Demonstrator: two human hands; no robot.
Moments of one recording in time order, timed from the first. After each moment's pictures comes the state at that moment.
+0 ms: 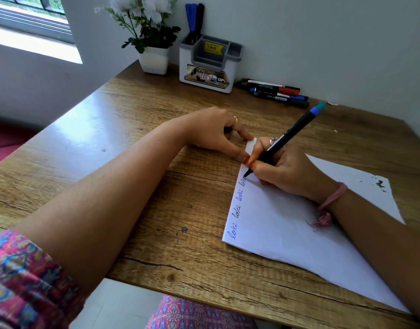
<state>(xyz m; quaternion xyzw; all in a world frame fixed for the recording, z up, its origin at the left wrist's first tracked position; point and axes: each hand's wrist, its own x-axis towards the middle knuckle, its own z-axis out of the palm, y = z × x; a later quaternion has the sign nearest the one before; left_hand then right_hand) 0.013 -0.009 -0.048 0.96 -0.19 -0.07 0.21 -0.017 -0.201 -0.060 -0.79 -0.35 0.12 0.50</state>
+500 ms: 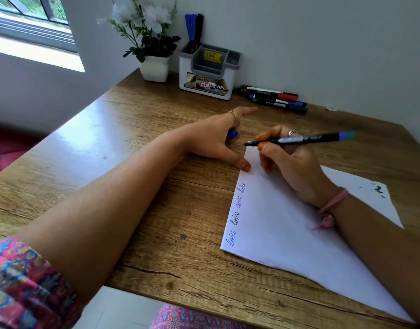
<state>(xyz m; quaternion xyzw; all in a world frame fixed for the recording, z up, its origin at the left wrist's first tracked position) 0.012 -0.010 -0.054 0.93 -0.19 -0.07 0.32 -0.005 -0.201 -0.066 -0.73 -0.25 0.06 0.63</state>
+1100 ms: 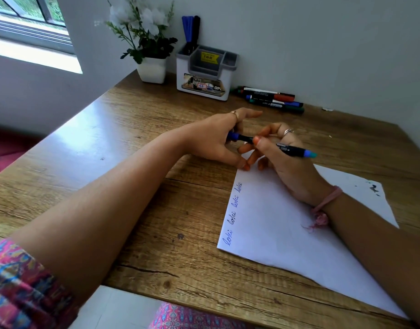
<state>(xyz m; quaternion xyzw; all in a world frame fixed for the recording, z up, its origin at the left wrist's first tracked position) 0.009 -0.014 -0.051 0.91 -0.25 -0.02 0.34 -0.004 -0.203 -0.066 -0.74 -0.24 0.08 0.62</state>
